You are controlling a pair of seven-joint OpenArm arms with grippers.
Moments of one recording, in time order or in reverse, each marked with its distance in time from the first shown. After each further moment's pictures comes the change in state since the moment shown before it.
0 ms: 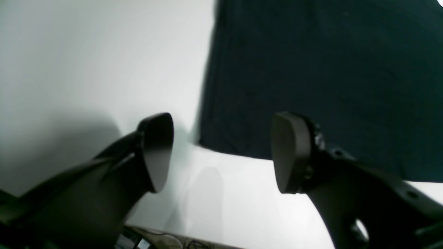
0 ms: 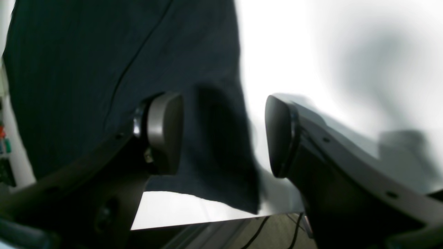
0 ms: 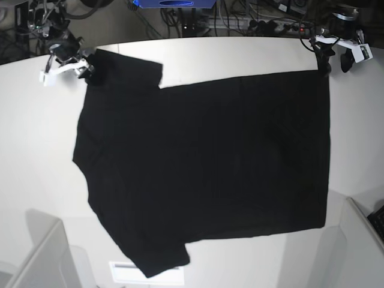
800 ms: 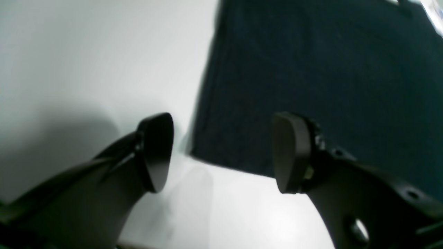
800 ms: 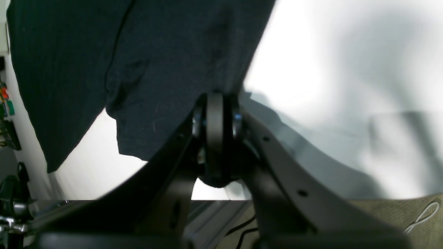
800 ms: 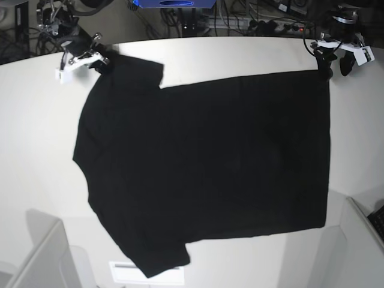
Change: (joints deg) left arm -2.1 -0.1 0.2 -3.3 -7.3 -0.2 -0.3; right arm -0.5 0.4 -5.1 -0.2 0.0 0.3 -2.4
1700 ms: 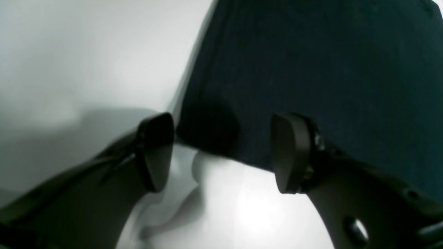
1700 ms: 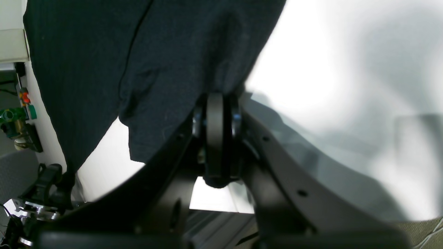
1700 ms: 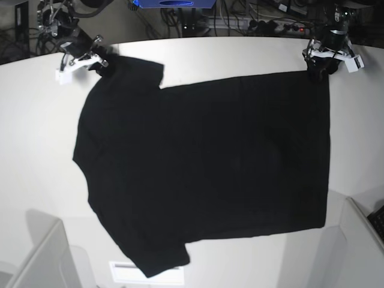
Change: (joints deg) left arm -8.5 1.1 2.4 -6.9 -2.5 0.2 10.5; right arm 1.1 0.0 0.0 -3.9 3.0 1.4 1.4
